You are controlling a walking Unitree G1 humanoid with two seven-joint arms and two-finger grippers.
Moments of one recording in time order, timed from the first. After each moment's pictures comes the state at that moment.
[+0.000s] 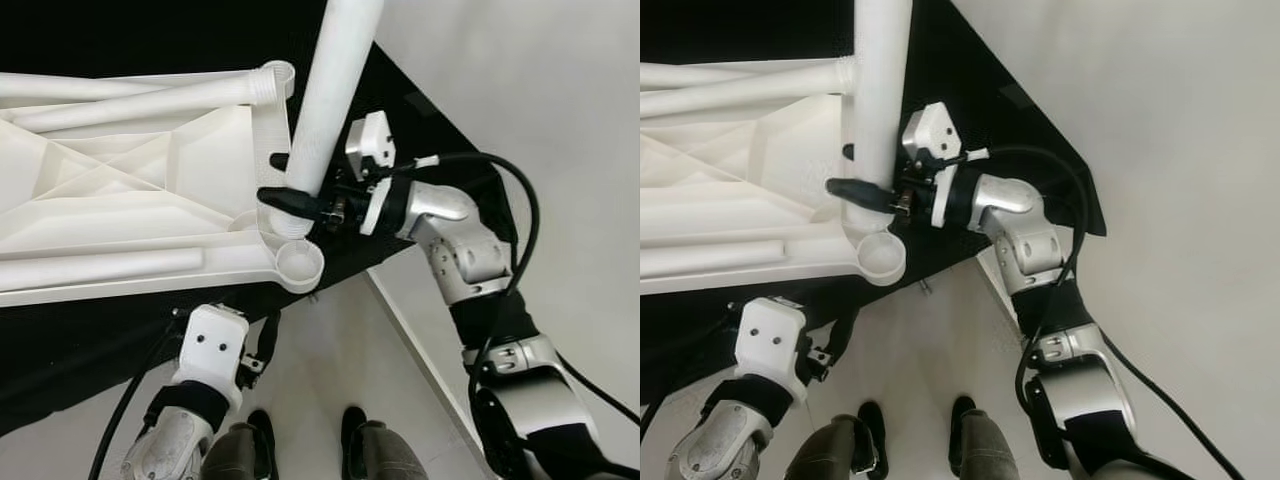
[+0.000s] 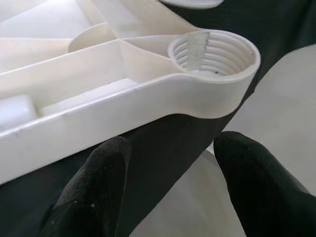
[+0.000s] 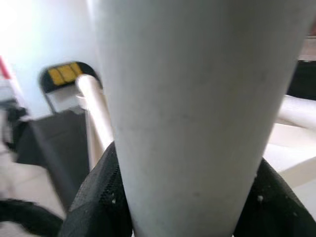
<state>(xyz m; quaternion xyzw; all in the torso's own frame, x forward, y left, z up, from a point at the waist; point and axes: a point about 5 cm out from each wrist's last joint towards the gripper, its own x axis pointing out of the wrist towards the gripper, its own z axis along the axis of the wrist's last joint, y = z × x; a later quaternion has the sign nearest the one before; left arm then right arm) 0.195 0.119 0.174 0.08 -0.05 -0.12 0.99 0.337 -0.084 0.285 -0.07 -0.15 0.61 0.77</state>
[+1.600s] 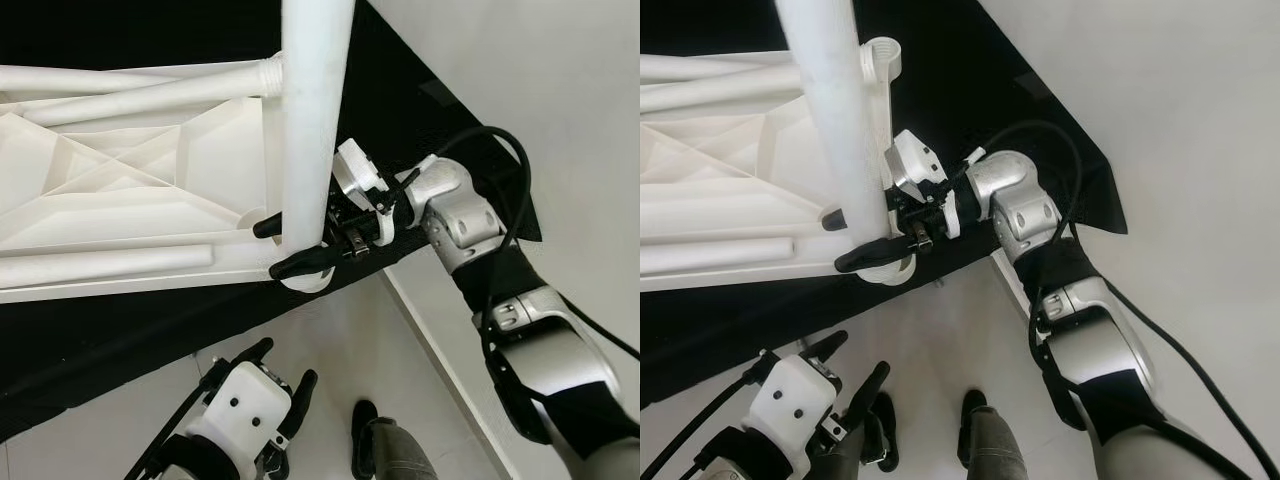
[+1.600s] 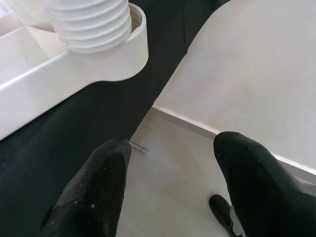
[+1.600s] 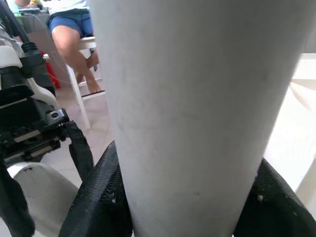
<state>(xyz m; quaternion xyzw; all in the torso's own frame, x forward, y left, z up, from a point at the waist) 0.145 0.102 0.173 0.15 -0.01 -0.23 0.96 0.341 -0.068 0.286 -0.21 -0.08 0.79 0.58</state>
